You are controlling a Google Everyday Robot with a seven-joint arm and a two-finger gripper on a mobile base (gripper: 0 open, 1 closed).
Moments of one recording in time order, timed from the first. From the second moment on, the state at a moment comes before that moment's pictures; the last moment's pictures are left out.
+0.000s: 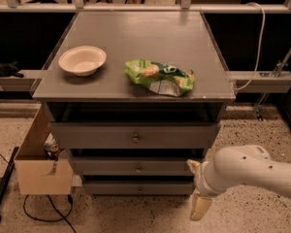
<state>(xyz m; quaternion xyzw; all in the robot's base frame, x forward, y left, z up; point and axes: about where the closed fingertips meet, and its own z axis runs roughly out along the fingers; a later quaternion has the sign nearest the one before) 0.435 -0.162 0.540 -0.67 0.72 0.05 0.17</state>
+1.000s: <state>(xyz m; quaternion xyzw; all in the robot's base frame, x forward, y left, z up) 0.475 -0.124 0.483 -0.70 0.70 0.03 0.17</state>
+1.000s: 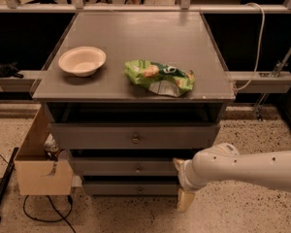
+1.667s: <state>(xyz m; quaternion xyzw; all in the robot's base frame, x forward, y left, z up) 0.506 -0.147 0.458 -0.67 0.72 0.03 0.19</state>
